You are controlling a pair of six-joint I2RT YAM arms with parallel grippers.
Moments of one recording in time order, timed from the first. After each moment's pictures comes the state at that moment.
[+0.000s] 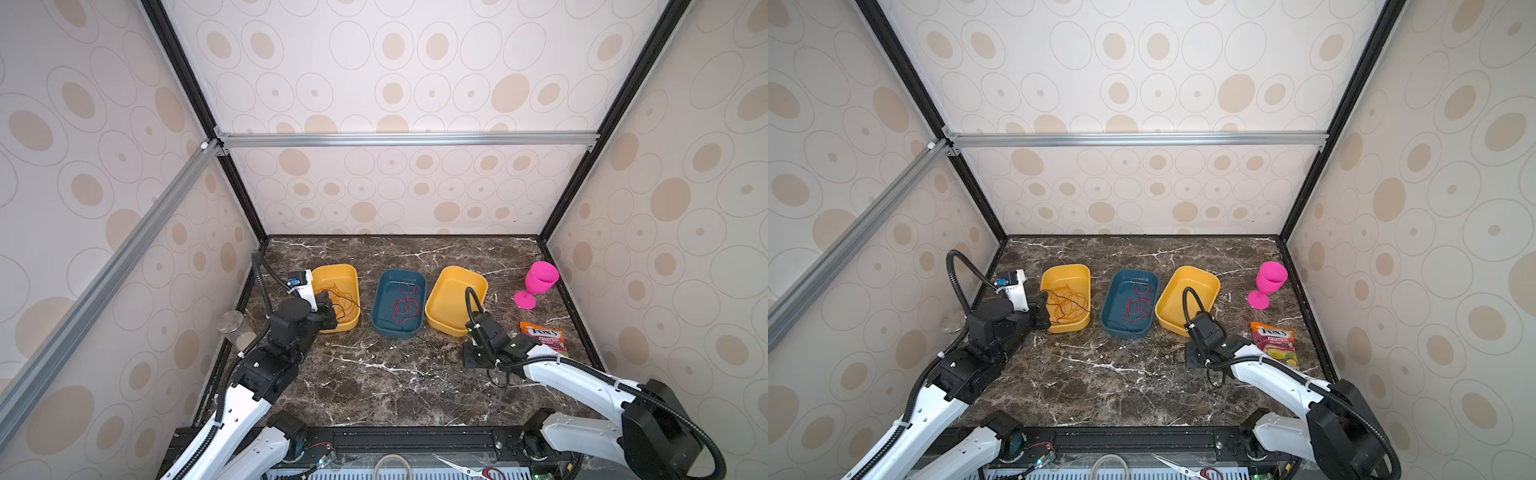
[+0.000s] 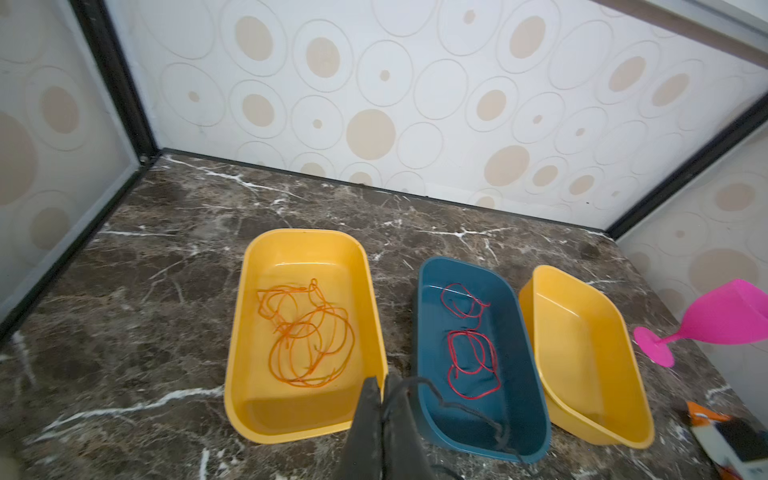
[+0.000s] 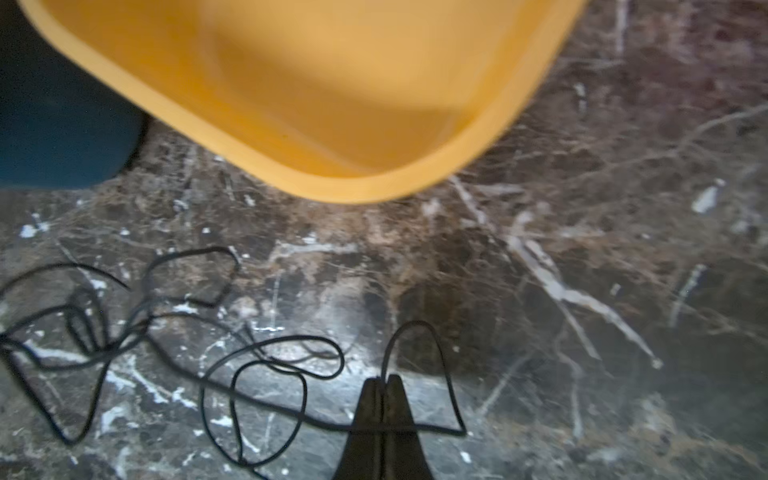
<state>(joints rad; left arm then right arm) -0.45 0.72 0.77 -0.41 -0.32 -0.39 0.58 1.15 0.58 -0.56 0.11 0.57</state>
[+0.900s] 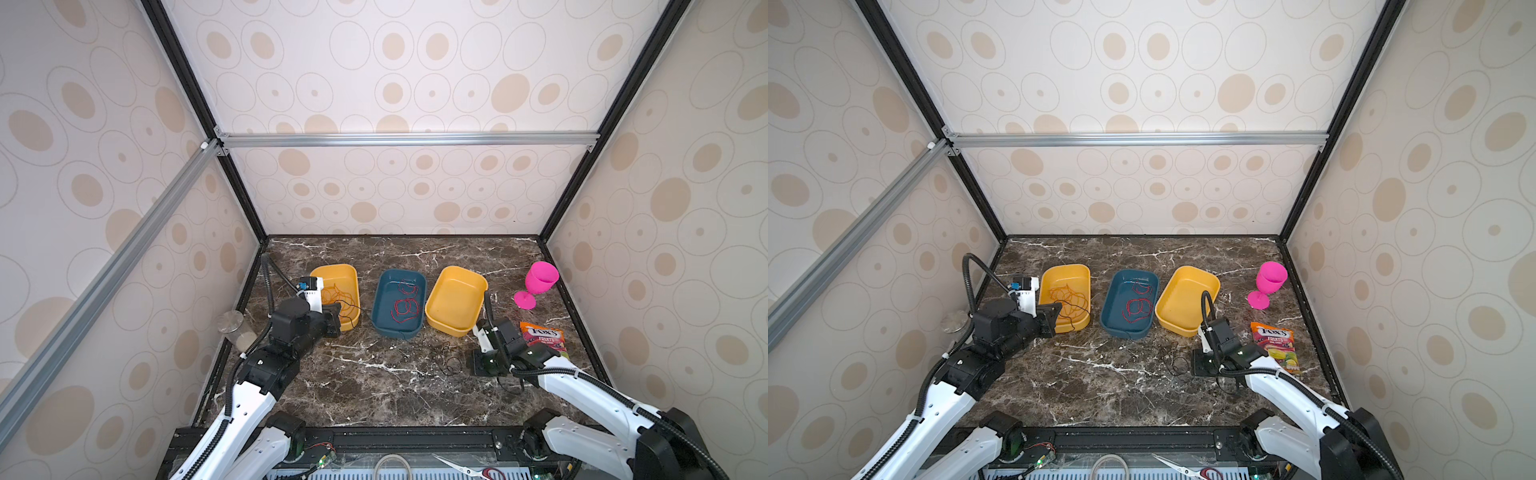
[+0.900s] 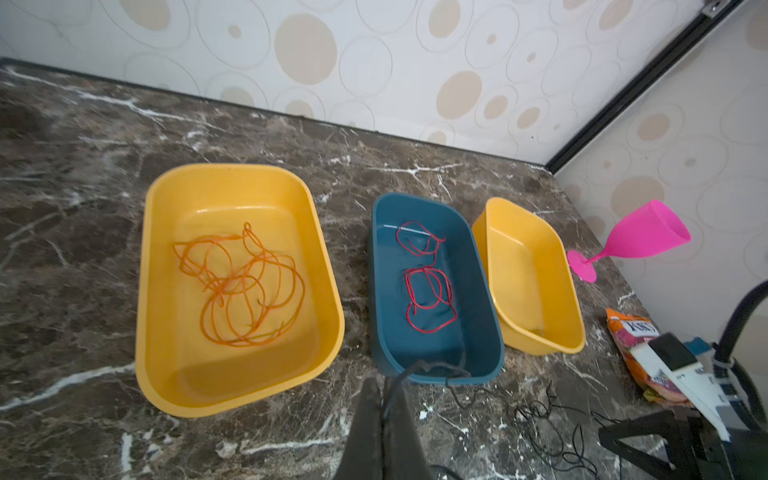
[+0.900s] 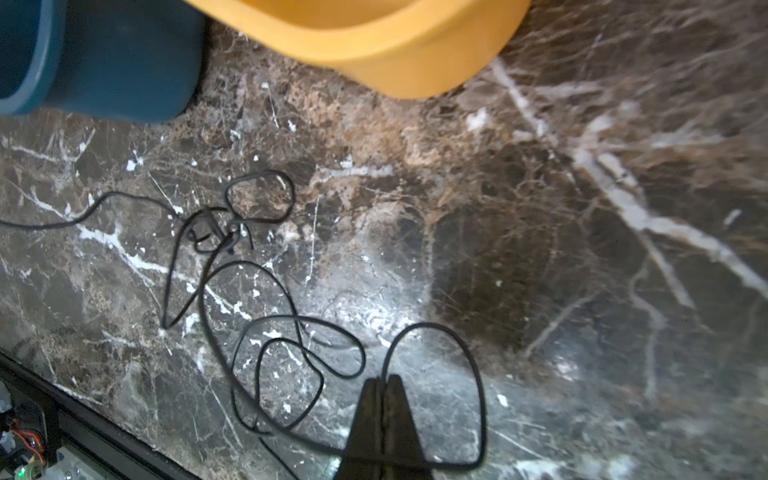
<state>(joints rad) -0.36 0.75 0.67 -0.39 0.05 -0.39 0.50 1.06 0.51 -0.56 -0.19 0.51</state>
